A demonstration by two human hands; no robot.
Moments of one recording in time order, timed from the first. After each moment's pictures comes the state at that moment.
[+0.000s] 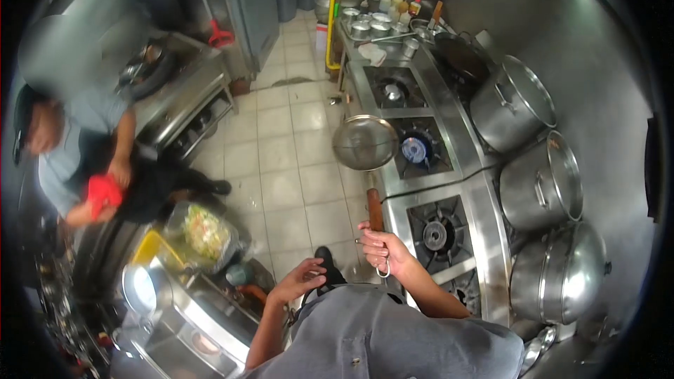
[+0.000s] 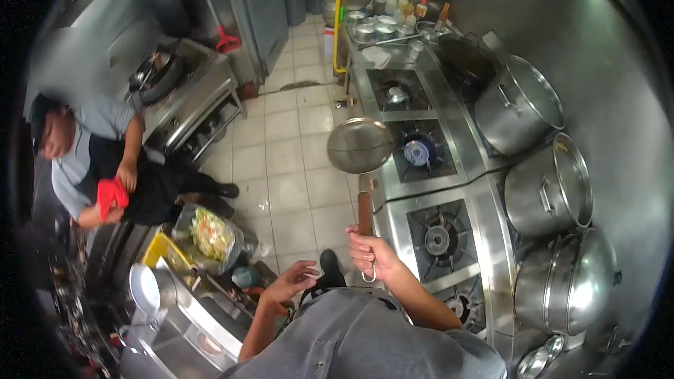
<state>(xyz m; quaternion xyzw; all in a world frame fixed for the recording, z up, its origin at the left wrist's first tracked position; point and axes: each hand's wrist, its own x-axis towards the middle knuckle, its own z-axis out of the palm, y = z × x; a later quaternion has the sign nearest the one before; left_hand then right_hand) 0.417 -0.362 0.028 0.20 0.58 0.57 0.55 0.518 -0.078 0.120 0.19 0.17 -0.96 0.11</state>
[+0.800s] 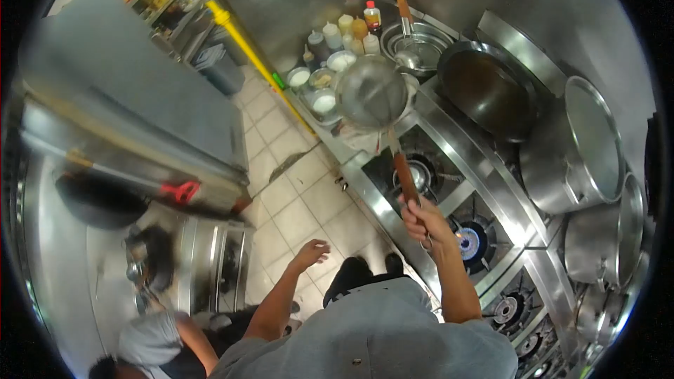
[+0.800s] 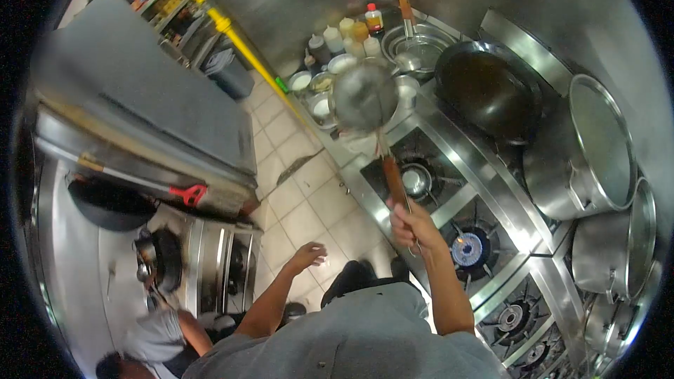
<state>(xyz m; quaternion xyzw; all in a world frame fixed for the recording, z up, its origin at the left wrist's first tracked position) -0.213 0.130 -0.051 0.21 0.72 0.30 0.59 0.104 0.372 0.139 0.30 0.24 -0.90 -0.20</state>
